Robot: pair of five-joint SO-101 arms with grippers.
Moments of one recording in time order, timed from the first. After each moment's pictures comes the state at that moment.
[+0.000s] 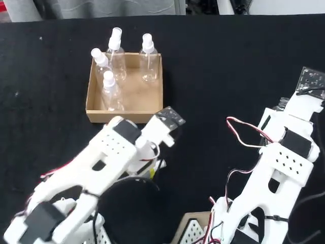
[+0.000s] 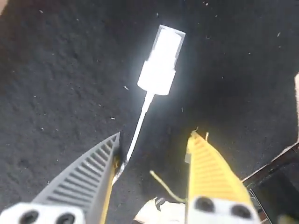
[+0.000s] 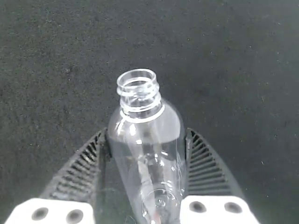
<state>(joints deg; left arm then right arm) 32.8 -21.8 35.6 79.3 -13.8 33.3 -38.3 43.0 53.6 5.6</state>
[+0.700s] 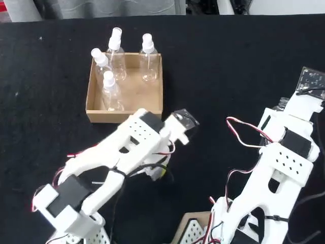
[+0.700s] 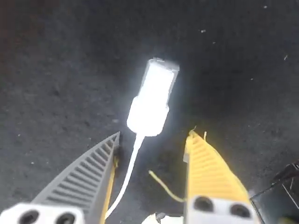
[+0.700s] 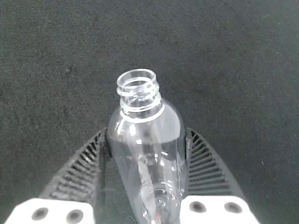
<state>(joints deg) 36.0 -1.6 24.0 77.0 -13.8 33.3 -38.3 43.0 53.6 5.6</state>
